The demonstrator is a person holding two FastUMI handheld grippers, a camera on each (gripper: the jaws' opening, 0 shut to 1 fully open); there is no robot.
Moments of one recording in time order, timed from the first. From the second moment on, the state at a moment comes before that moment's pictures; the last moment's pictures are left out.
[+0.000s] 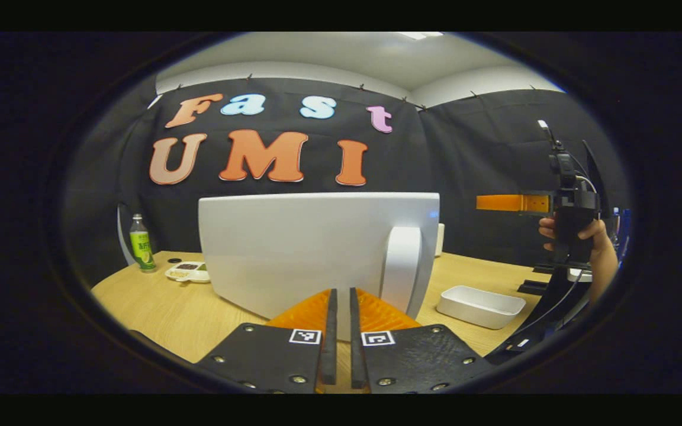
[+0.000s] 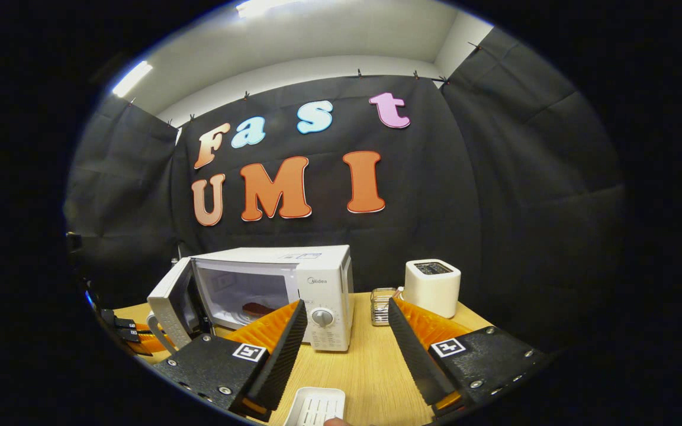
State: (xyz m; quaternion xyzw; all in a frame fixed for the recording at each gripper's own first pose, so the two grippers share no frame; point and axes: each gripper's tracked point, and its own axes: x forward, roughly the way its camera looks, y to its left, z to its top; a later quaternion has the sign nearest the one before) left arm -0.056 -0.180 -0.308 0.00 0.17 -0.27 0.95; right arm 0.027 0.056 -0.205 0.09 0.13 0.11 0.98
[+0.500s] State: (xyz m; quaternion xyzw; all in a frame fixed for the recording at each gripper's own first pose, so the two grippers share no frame) left arm -0.010 -0.231 -0.332 0.01 0.18 -0.26 0.95; right arm 0.015 0.033 -0.198 0.05 0.12 0.09 0.99
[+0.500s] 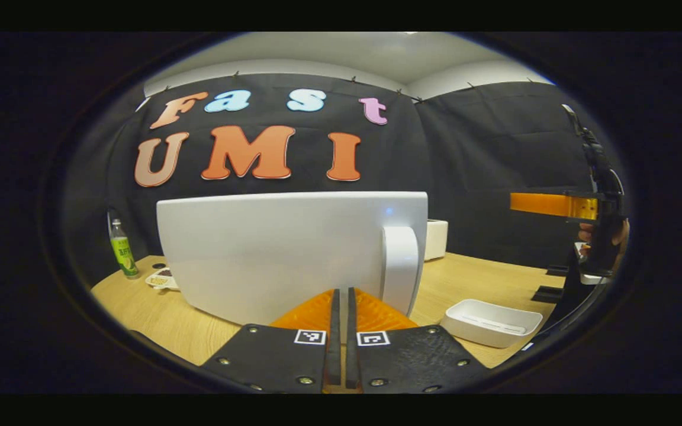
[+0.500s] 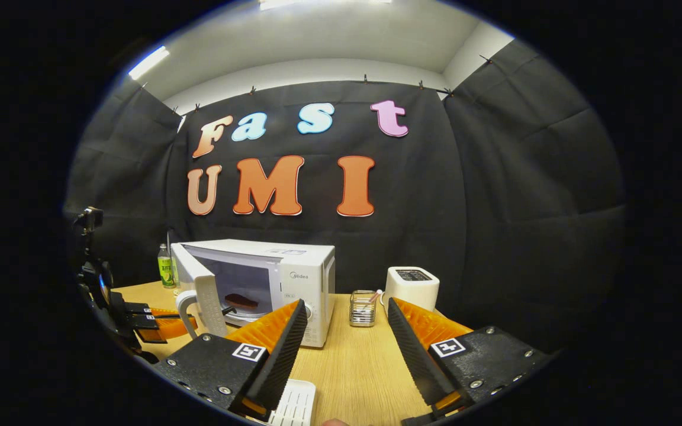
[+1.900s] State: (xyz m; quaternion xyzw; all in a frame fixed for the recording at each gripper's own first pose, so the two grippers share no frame) left arm 0.108 -0.290 -0.392 0.05 0.20 -0.17 0.96; right arm -0.008 -0.022 -0.210 0.06 0.15 0.06 0.99
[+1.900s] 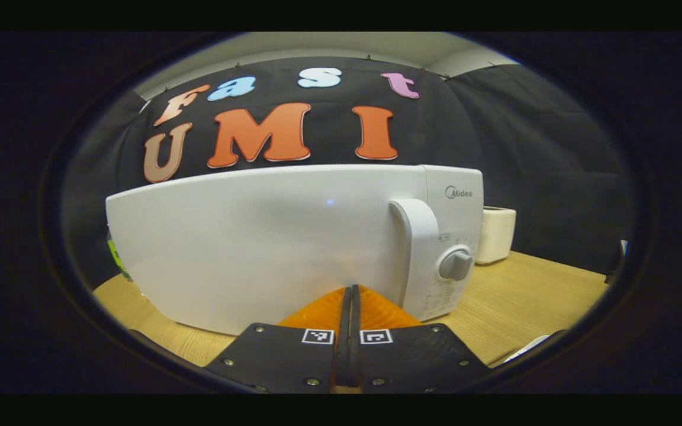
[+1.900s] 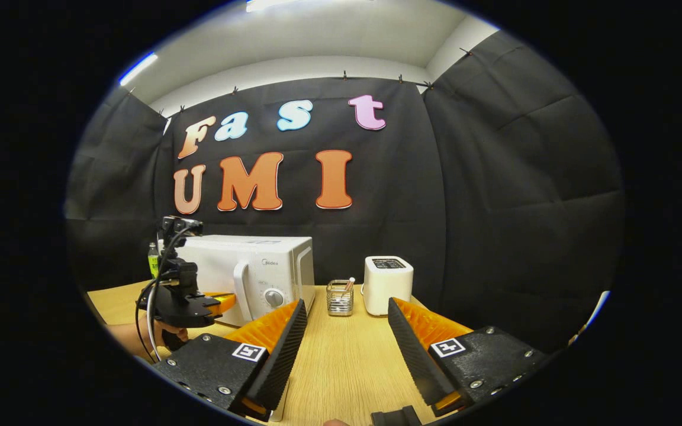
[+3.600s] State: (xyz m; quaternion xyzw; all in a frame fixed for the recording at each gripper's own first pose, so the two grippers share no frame) left arm -0.016 -0.044 -0.041 -0.01 0.04 -0.09 1.00; right arm 0.022 0.103 -0.041 0.05 0.05 0.13 0.99
